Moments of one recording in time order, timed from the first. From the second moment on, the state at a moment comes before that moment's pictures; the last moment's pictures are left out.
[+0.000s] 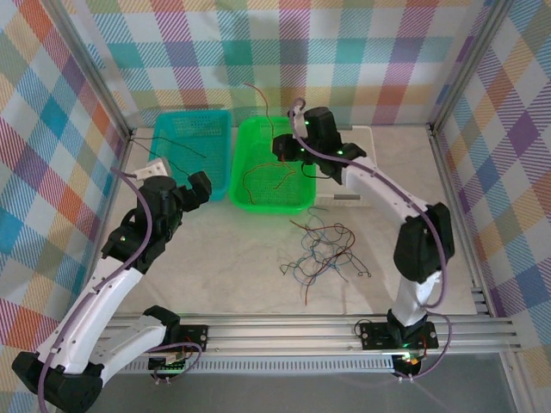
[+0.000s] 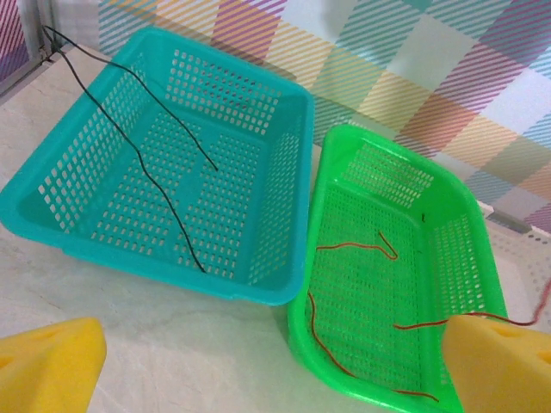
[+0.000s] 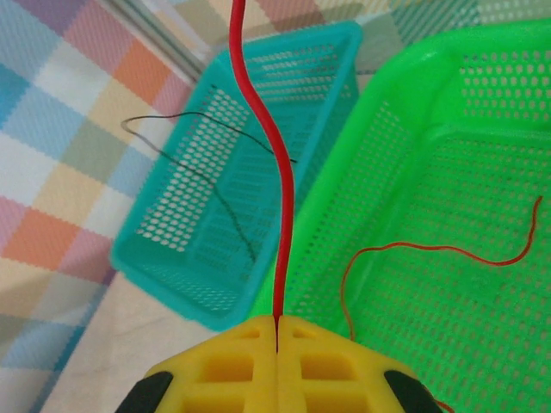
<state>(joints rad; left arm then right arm) -0.41 0.89 0.99 -0.54 -0.39 -0.59 0.55 1.85 1.66 -0.30 -0.30 0.47</state>
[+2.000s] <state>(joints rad) 0.06 1.51 1.38 -0.70 -0.15 -0.80 0.59 1.22 1.28 -0.58 -0.18 0.44</state>
